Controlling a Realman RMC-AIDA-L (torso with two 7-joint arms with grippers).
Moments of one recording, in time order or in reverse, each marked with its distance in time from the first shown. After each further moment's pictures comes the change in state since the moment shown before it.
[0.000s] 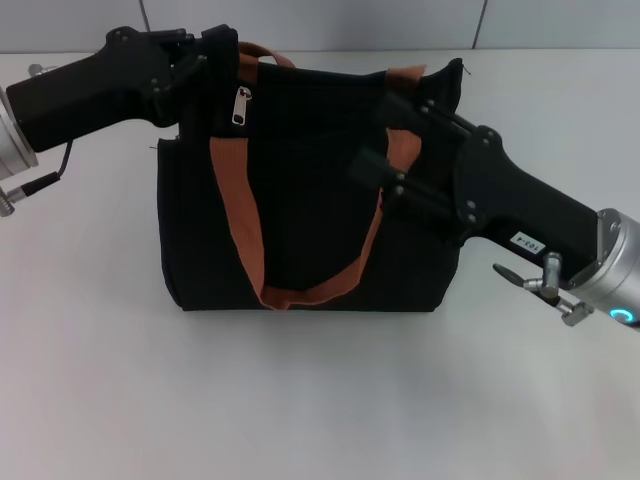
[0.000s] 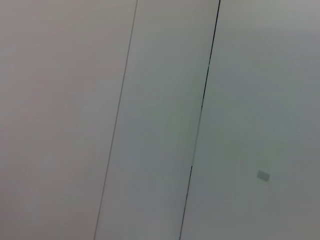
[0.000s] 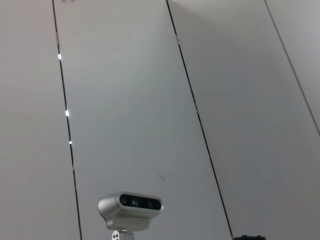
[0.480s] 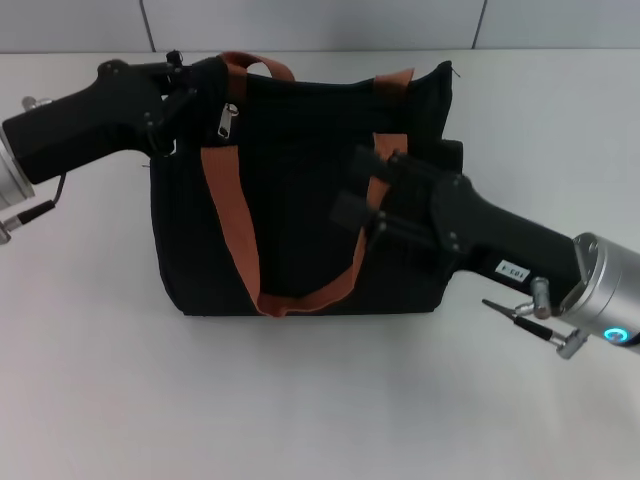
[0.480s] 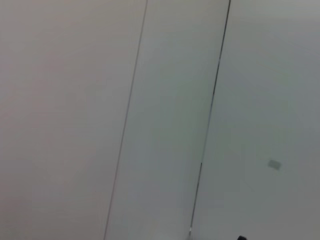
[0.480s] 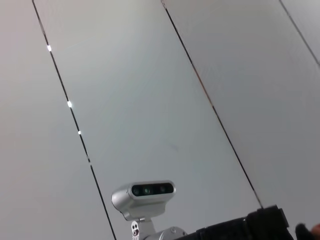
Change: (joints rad) left arm 0.028 0.002 -0.012 -0.065 0.011 -0.007 0.093; right arm 0.000 -0.001 -0.009 0.004 -0.086 0.020 0.189
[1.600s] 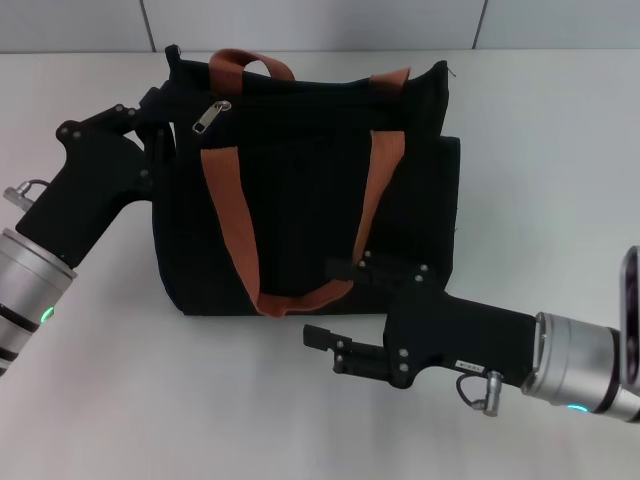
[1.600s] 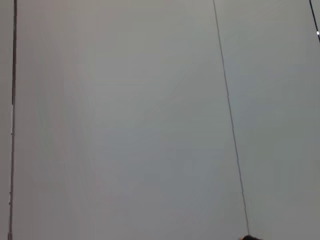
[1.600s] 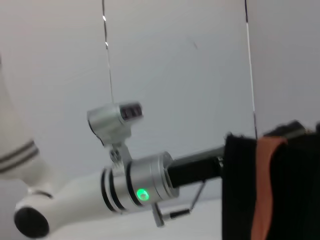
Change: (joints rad) left arm -0.008 -0.009 -0.141 -0.735 -0.385 -0.009 1.075; right arm -0.036 -0.001 -0.209 0.025 -0.003 0.167 -0.394
